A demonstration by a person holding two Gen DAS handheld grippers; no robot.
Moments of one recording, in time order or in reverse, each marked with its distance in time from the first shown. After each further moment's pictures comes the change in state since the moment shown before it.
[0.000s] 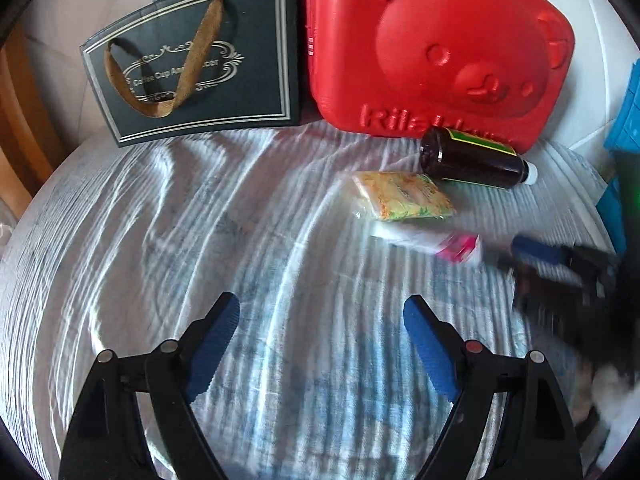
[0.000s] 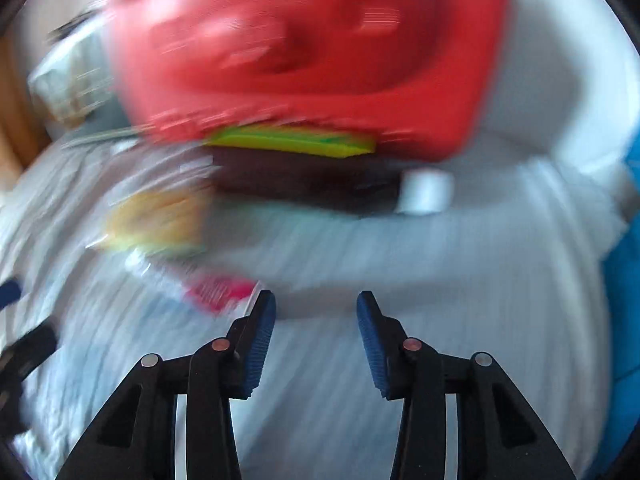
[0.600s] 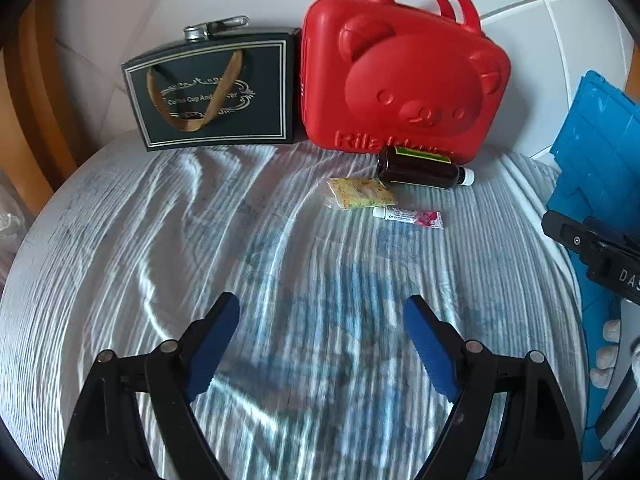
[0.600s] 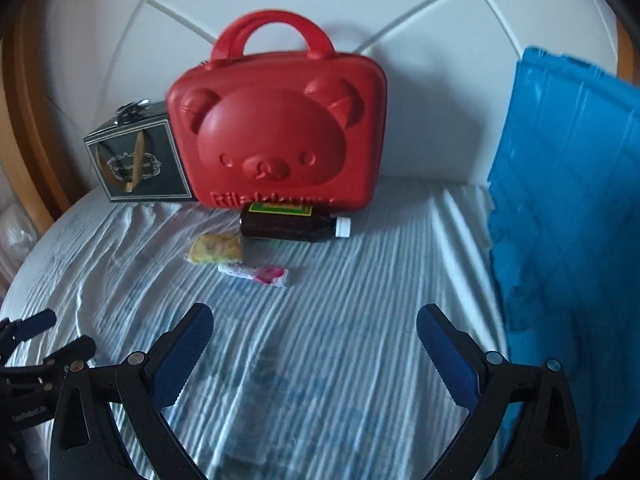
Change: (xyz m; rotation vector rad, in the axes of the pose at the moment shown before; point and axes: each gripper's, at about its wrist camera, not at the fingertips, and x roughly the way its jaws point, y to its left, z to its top) left arm -0.089 -0.008 -0.030 0.002 -0.044 -0.057; right arm -0.137 -0.033 -0.019 0.170 -0.158 -0.150
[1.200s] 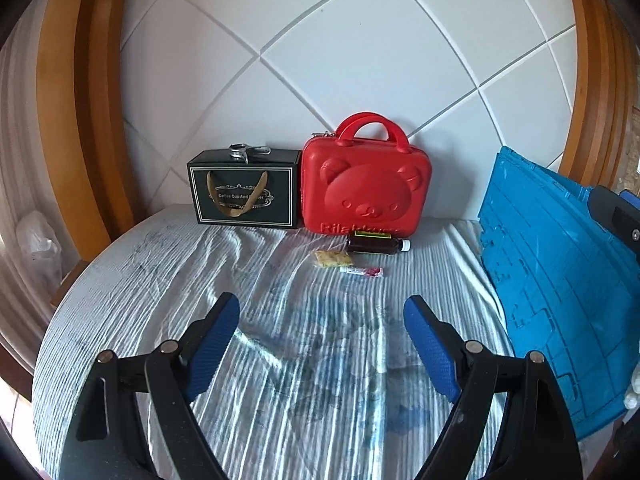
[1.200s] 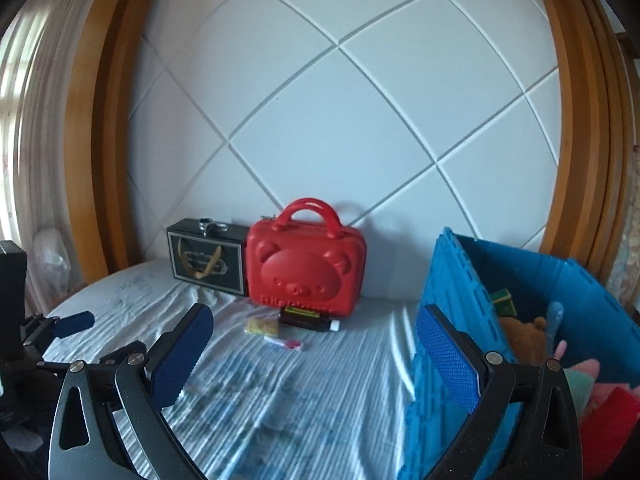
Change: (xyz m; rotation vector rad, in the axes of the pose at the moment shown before) left arm -0.237 -0.027 -0.060 -0.016 -0.300 0.018; right arm -0.298 0.042 -0.038 -0.143 -0.428 -0.015
